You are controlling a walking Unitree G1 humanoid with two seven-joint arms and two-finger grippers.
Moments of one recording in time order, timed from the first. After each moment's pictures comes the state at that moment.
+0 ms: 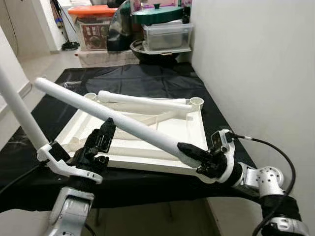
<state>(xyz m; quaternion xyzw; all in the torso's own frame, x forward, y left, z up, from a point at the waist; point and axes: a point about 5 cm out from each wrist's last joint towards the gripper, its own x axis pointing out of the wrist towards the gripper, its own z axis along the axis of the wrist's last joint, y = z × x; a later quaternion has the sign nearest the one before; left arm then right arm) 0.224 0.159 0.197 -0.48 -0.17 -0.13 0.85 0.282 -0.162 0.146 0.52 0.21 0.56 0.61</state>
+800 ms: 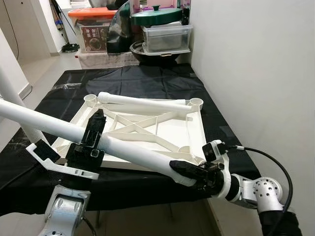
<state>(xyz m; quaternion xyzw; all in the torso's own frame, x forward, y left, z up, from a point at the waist) 0.218 0.166 0.209 -0.56 -0.20 -0.18 0.79 0.259 -0.147 0.142 0.49 0.24 0.60 0.59</state>
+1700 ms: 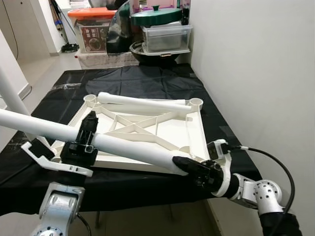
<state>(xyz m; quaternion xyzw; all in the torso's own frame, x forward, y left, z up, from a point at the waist) 0.227 0.182 0.208 -0.55 -0.19 -0.15 0.80 0.269 -0.161 0.131 0.47 0.20 0.56 0.65</state>
